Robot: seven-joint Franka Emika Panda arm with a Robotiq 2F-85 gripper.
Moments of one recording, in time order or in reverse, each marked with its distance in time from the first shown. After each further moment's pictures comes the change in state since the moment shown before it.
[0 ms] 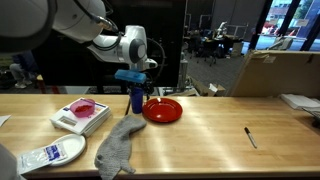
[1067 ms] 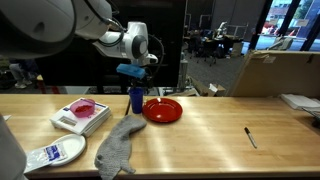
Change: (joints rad) arm 0.000 0.087 0.013 0.130 0.030 0.008 0.083
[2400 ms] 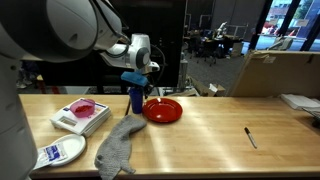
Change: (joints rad) arm 0.000 0.108 -0.006 0.015 0.000 0.113 0.016
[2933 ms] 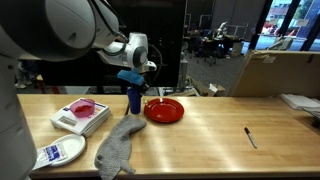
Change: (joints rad) arm 0.006 -0.007 0.019 0.003 0.034 -0.026 0.011
